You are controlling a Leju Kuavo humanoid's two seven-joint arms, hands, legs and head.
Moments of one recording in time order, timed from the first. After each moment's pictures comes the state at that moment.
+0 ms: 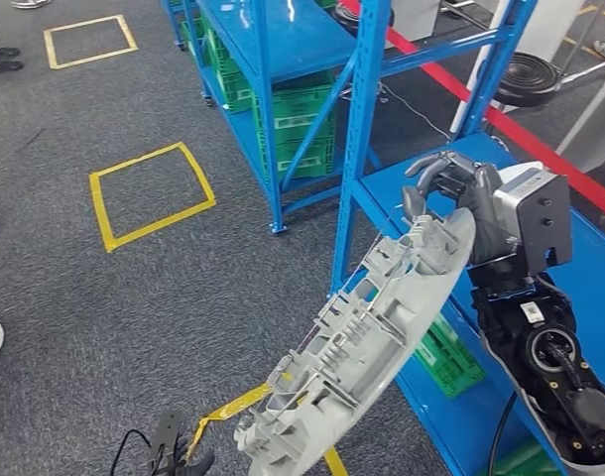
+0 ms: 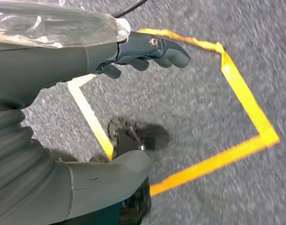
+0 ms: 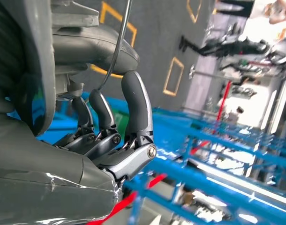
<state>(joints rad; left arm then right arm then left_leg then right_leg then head) -0.13 0.03 -0.93 -0.21 1.13 0.14 -0.38 -0.64 -0.26 0.74 -1.54 -0.15 -0.31 -0.06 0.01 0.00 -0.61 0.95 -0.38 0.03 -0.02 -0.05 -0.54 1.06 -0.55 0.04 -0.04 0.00</state>
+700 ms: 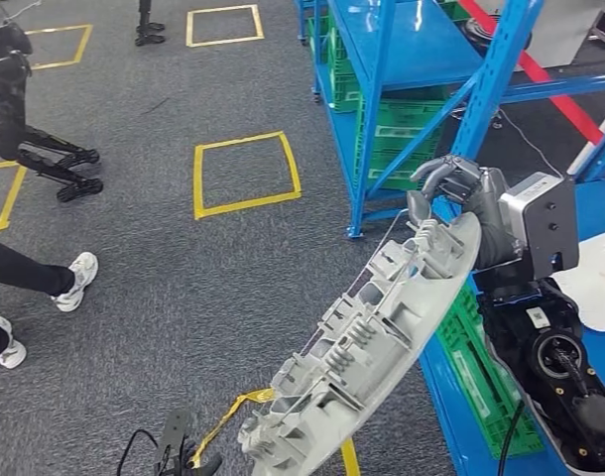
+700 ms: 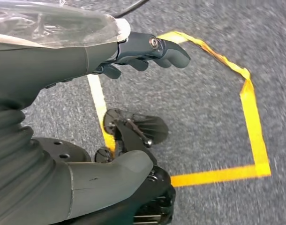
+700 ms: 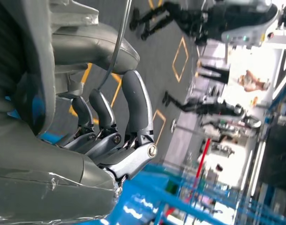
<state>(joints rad) -0.13 0.03 -0.93 -0.21 1.13 0.13 -0.38 -0.63 -0.26 0.73 -1.56 -0.14 -0.31 -0.05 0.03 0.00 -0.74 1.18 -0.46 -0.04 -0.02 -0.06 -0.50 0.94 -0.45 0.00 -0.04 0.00</state>
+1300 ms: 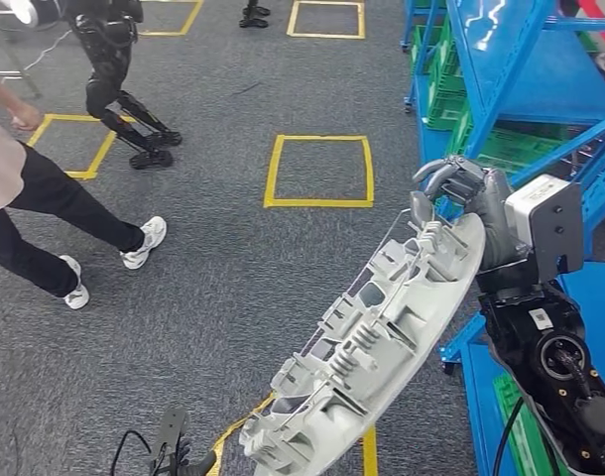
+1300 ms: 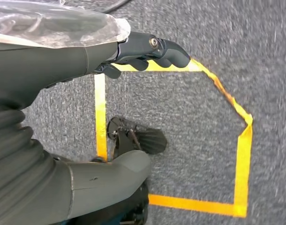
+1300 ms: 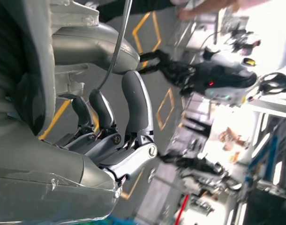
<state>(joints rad) -0.13 0.03 -0.93 -0.21 1.14 0.13 -0.38 -0.64 -0.26 0.73 -1.54 -0.15 -0.29 -0.07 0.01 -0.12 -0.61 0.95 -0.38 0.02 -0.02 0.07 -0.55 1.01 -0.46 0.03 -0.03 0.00</state>
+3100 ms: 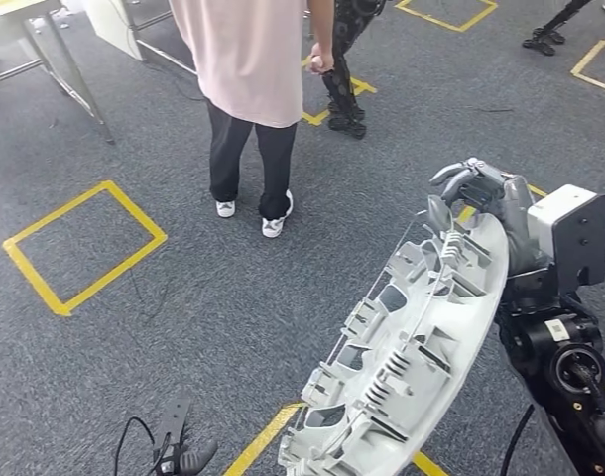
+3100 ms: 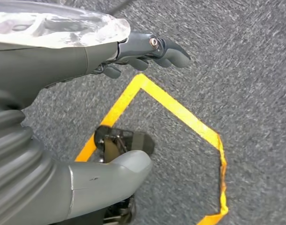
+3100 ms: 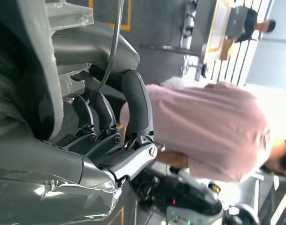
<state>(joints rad) -0.15 0.03 -0.93 -0.21 1.10 0.16 -0.40 -0.60 -0.29 0.71 -1.60 -0.14 -0.30 -0.06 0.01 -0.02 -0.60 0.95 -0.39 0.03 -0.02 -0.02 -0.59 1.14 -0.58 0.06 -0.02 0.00</state>
